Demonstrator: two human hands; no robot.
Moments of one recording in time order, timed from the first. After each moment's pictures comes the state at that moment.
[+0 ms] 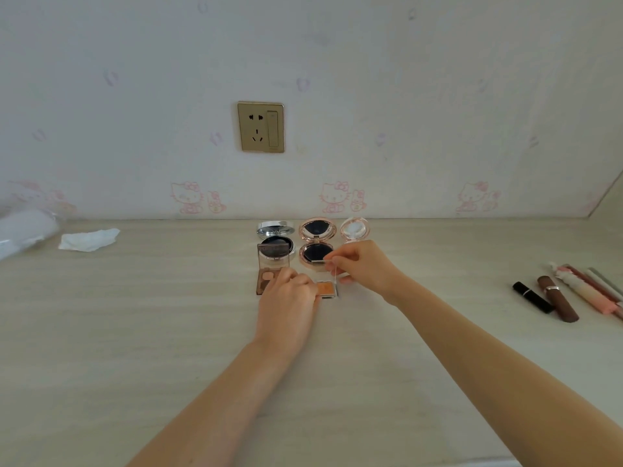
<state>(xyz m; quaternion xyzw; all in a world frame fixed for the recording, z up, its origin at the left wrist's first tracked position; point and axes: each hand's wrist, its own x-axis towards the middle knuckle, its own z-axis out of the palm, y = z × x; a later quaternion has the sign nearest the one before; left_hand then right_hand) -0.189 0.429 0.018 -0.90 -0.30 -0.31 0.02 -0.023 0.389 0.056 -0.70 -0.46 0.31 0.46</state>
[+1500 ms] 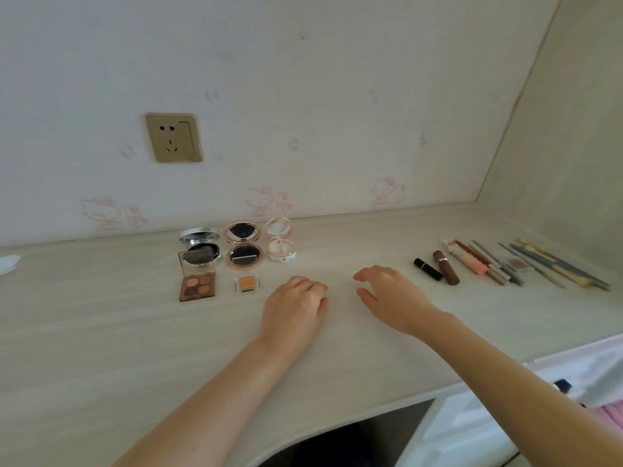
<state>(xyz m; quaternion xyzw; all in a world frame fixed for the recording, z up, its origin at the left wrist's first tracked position) -0.117 0.350 0.023 -0.94 -0.19 -0.28 -0.05 0.033 0.226 0.054 -0.85 -0.51 0.01 0.15</state>
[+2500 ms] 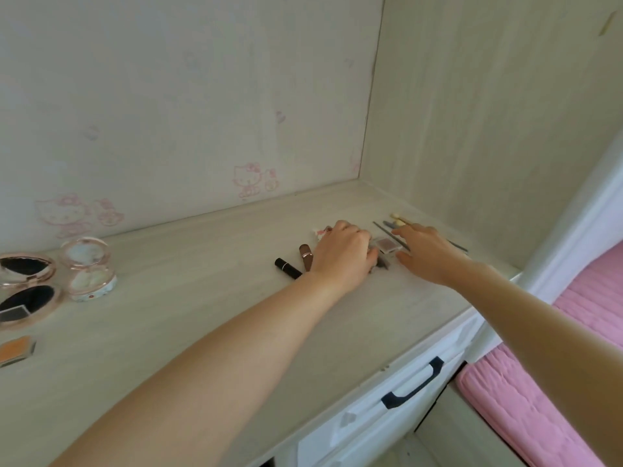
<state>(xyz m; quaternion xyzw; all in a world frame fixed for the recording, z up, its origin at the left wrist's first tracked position) 0.175 0.198 0.048 -0.96 -0.01 -0.22 -0.14 0.271 0.043 0.059 -0.94 -0.33 -0.02 0.06</state>
